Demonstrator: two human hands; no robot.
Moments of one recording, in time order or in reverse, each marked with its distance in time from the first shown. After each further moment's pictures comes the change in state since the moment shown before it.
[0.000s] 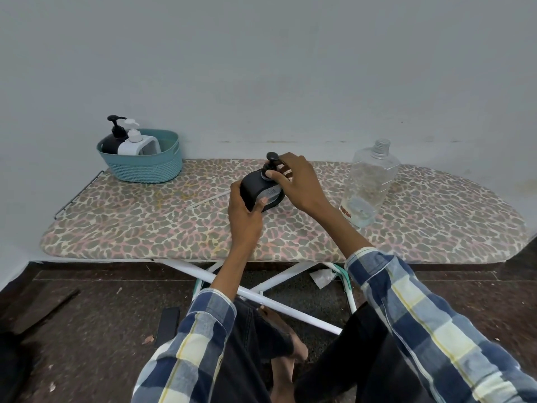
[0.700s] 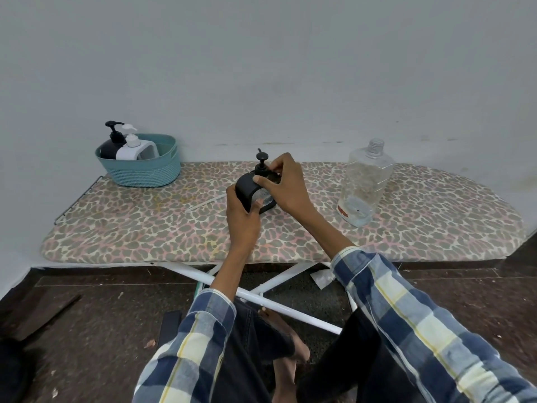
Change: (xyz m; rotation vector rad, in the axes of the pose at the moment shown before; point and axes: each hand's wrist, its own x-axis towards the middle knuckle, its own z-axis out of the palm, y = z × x) left_hand 0.003 -0.007 0.003 0.030 0.013 -0.055; right_hand 0.002 0.004 0.030 0.233 0.120 0.145
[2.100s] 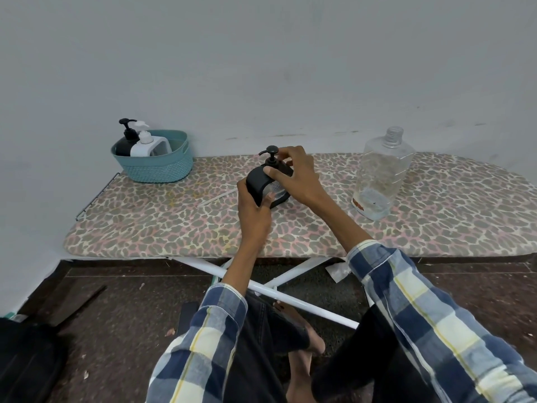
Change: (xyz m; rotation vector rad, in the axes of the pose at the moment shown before) left_hand 0.001 0.002 -0.002 0.033 -0.022 0.001; right_hand 0.007 0.008 -0.003 -0.017 -0.151 -0.001
